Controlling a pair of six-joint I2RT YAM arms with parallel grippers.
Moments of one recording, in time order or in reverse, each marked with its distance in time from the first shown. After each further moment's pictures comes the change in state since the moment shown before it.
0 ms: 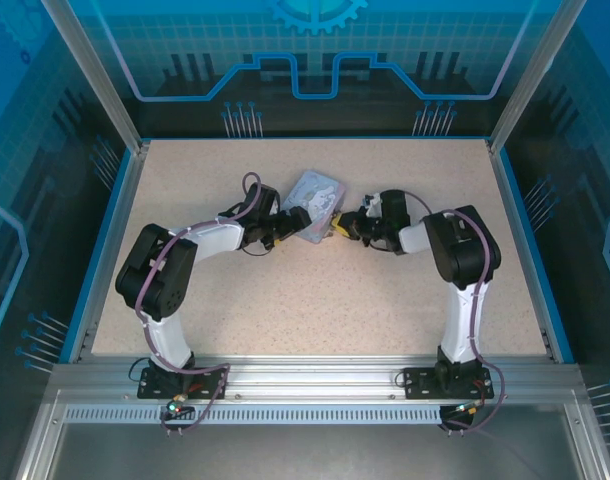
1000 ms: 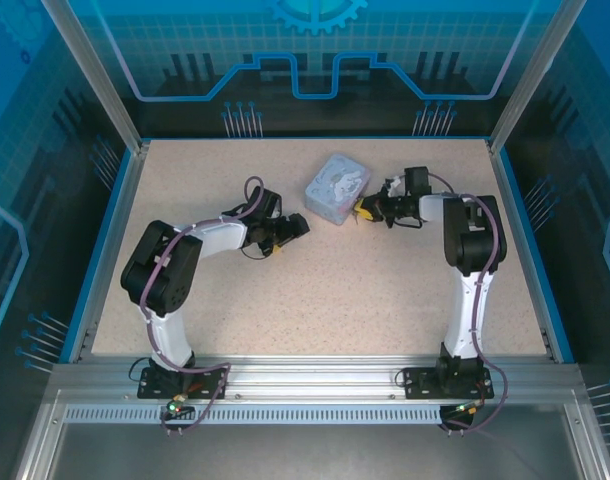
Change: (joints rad) left arm -0.003 0.039 0.022 -0.090 -0.020 0.004; right arm -0.179 0.129 0.347 -0.495 -0.148 -0.198
